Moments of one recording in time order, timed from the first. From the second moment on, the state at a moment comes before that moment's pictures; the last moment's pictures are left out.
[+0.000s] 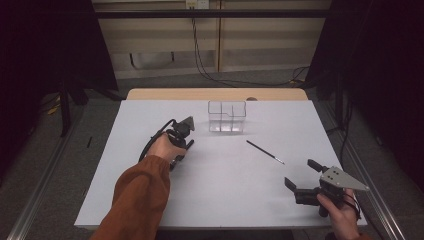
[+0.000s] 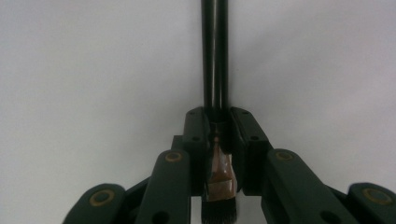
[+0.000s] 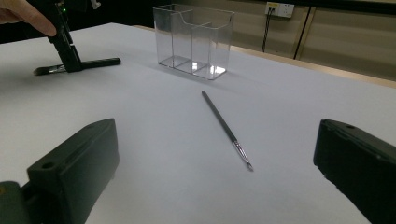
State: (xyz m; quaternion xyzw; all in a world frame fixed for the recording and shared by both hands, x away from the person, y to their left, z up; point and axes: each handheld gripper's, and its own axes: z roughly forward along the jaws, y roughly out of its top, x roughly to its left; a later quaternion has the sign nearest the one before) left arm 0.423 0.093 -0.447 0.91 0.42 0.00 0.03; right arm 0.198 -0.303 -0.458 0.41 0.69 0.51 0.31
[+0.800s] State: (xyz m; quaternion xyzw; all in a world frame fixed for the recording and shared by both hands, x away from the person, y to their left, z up) left arm 0.421 0.111 -0.445 0.90 0.42 -0.02 0.09; right arm 0.200 -0.304 -0.458 0.41 0.69 0.50 0.30
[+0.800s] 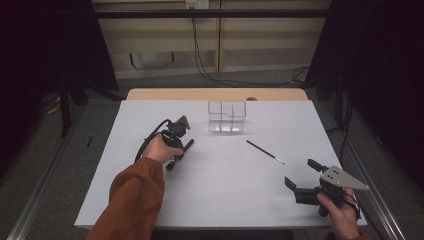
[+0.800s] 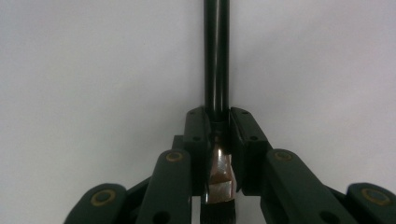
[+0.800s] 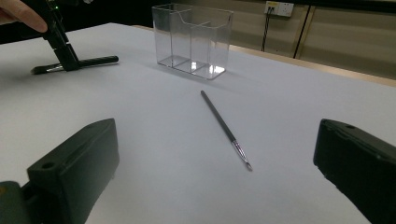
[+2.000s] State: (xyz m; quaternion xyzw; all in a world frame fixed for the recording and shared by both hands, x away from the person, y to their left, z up) left arm 0.406 0.144 -0.409 0.86 0.42 0.05 0.27; right arm 0.200 -0.304 -0.458 0.41 0.69 0.51 0.30
